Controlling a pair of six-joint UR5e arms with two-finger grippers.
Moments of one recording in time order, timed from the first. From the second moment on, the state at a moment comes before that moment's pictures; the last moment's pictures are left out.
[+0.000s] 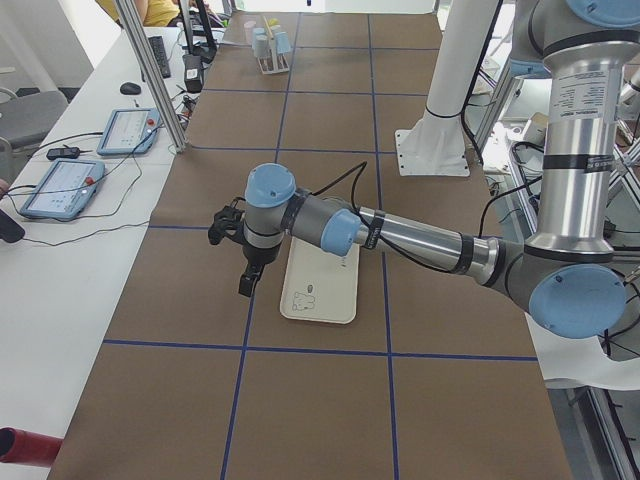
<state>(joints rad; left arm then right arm) -1.50 -1.58 -1.82 -1.73 -2.30 -0.08 1.53 -1.49 1.75 -1.81 2.35 -0.13</state>
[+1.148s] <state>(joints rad) -1.49 -1.59 -1.83 -1.74 -2.43 -0.10 1.46 -1.51 1.80 -1.80 2.43 -0.14</state>
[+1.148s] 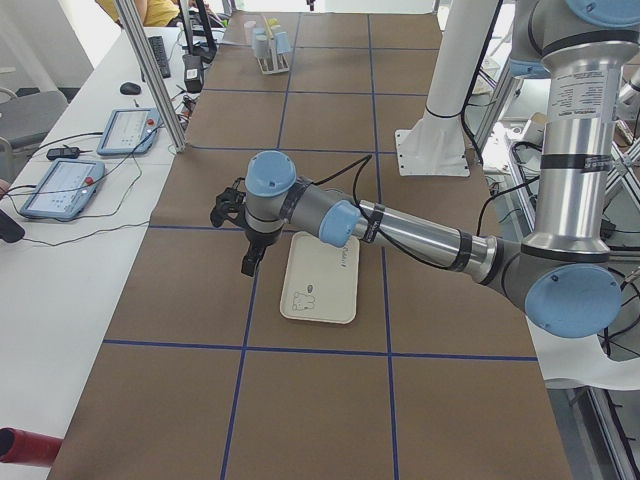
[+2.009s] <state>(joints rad) -1.49 -1.65 -1.78 -1.74 -2.44 -0.10 1.45 -1.49 1.81 -1.80 2.44 -0.14</state>
